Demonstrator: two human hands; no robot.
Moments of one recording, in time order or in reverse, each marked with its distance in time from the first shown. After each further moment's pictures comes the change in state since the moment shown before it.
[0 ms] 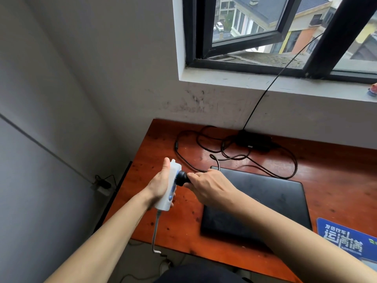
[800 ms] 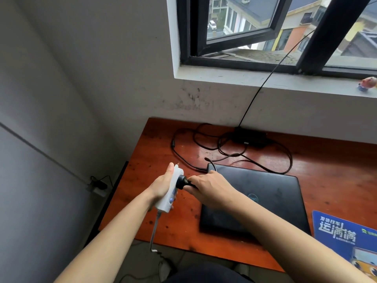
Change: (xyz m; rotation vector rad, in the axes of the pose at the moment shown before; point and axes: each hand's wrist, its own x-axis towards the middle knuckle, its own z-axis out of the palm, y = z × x) left_hand 0.016 -0.017 0.002 0.017 -0.053 -0.055; right_hand -0.008 -0.002 0.008 0.045 -0.120 0.125
